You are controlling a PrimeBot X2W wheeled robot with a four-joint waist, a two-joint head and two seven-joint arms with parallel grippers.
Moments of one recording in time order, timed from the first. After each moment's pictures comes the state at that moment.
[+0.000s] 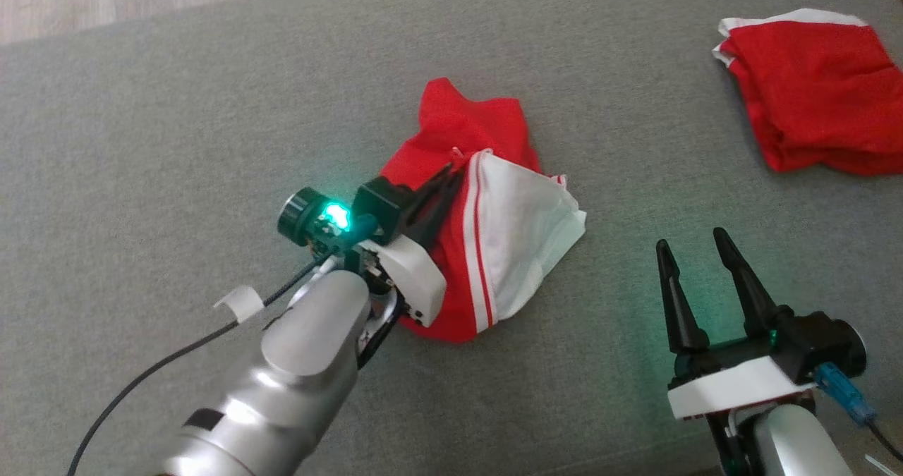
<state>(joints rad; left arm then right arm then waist) -0.71 0.04 -0.78 0.76 -0.40 -0.11 -0.12 -0.03 -0.09 0.12 0.17 0.11 0.12 -0.26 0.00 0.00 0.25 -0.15</state>
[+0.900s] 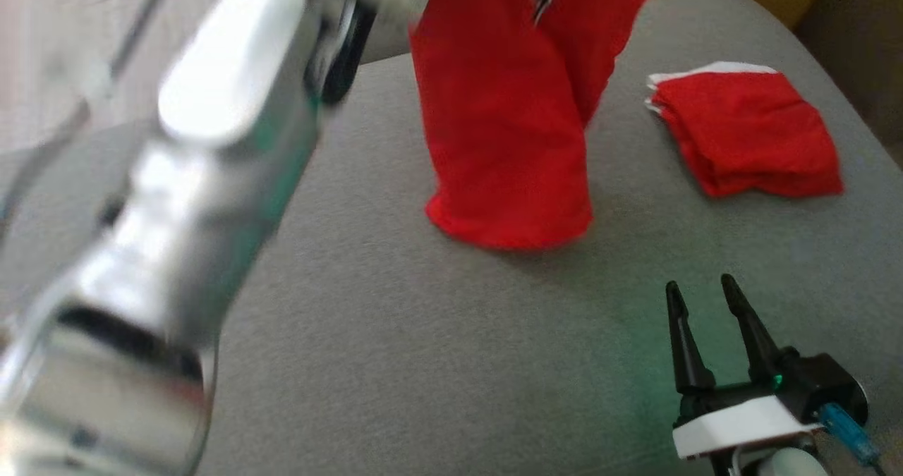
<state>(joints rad) -1.28 0.06 -0.71 0.72 -0.61 -0.04 -0.20 0.06 -0.05 0.09 0.18 0.13 0.12 -0.26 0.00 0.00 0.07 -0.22</state>
